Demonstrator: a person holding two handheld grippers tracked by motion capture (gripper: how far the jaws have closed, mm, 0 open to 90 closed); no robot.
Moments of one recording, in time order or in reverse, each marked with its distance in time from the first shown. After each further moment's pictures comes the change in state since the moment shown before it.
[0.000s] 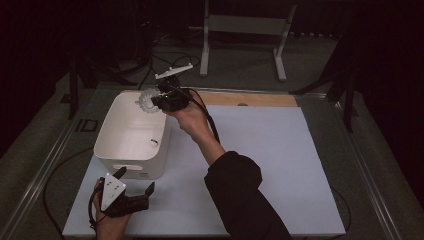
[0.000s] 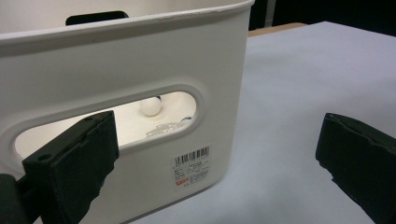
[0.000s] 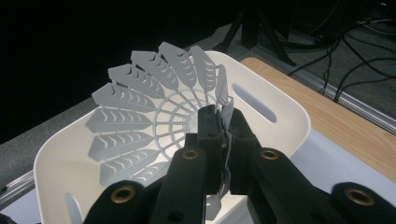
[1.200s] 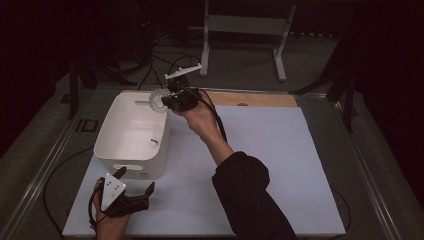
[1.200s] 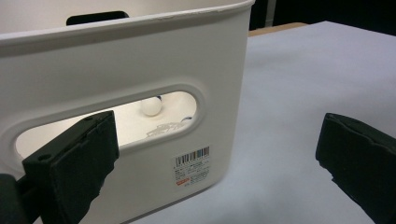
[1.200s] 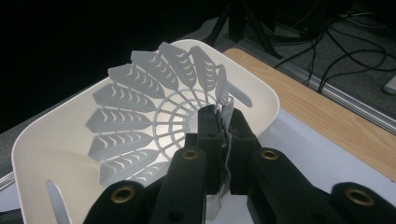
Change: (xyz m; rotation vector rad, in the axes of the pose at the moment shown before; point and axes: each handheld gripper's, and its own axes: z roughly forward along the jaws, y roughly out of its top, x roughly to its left) left arm 0.000 0.000 0.000 0.001 0.002 0.001; right arm -0.014 -0.008 -0.014 0.022 -0.050 0.011
